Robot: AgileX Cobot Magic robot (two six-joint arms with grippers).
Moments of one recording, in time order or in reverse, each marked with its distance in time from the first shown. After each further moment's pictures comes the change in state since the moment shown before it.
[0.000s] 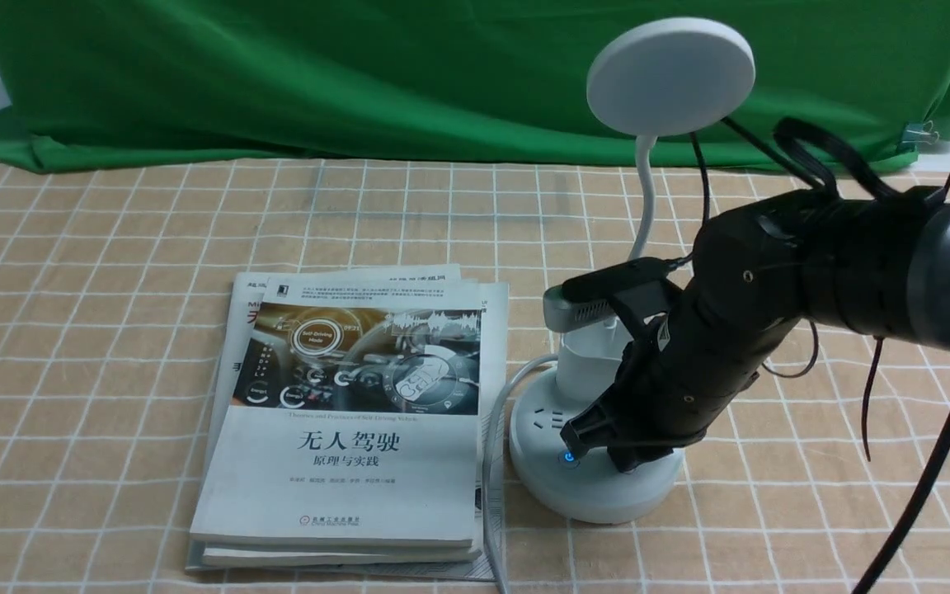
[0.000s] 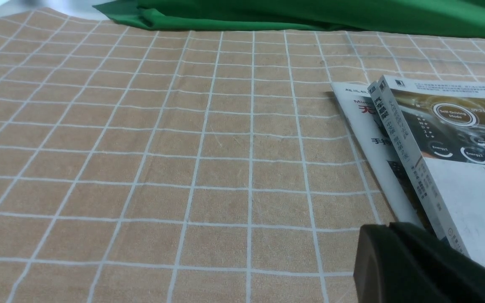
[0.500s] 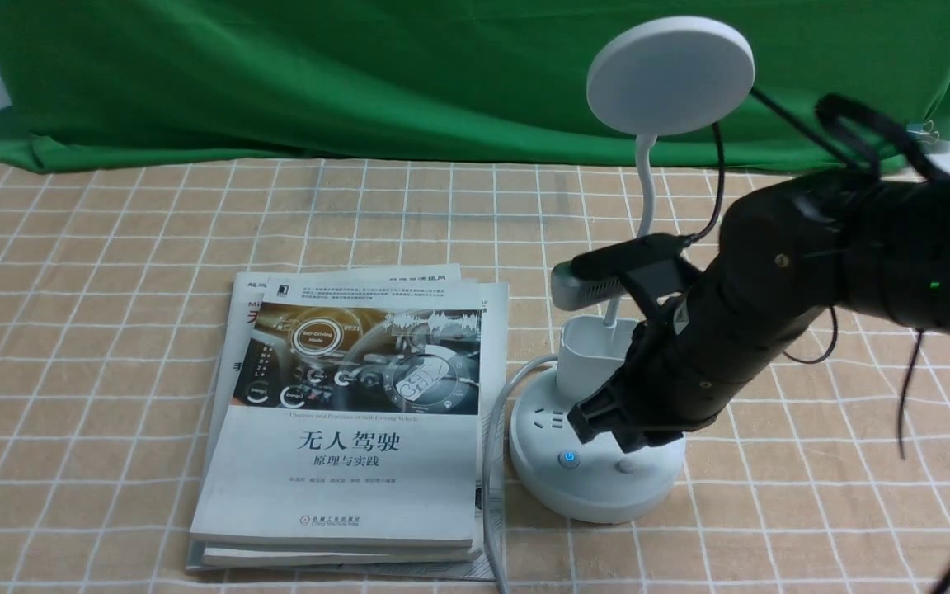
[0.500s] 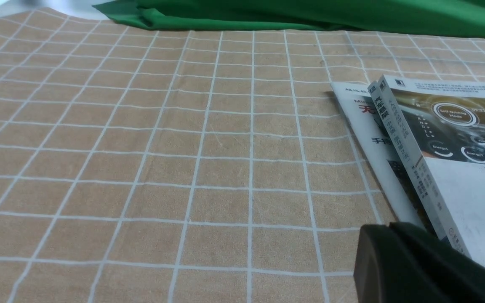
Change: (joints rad) right arm 0.005 -0.110 0.029 -0.003 0.003 0.001; left arm 0.000 0.000 0.000 0.000 0.000 0.000
